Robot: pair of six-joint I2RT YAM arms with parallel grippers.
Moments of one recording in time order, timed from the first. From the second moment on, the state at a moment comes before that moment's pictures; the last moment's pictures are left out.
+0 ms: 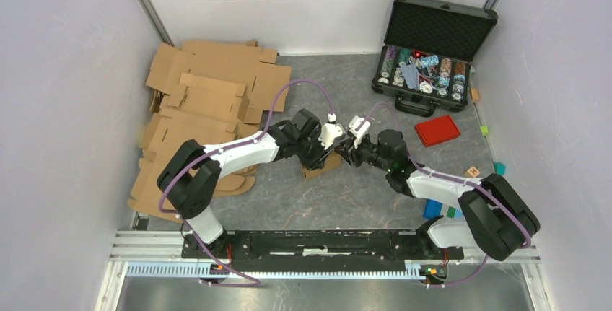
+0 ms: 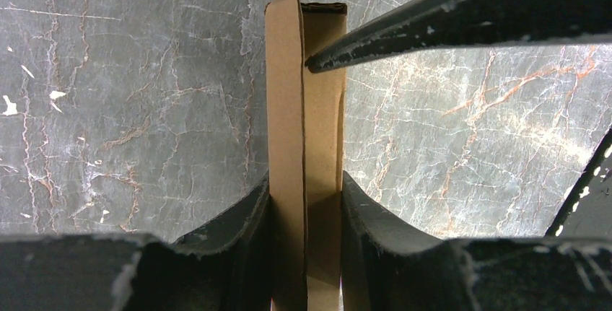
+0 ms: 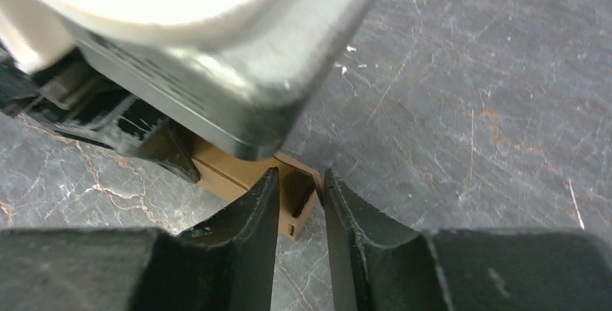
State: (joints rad) left arm -0.79 1.68 1.05 -0.31 0.29 0.22; right arm 0.57 1.32 0.42 0.61 -0.35 -0.14
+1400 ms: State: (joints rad) left arm -0.79 1.69 1.06 -0.31 0.30 0.22; right arm 0.57 1.31 0.46 0.48 -0.31 -0.11
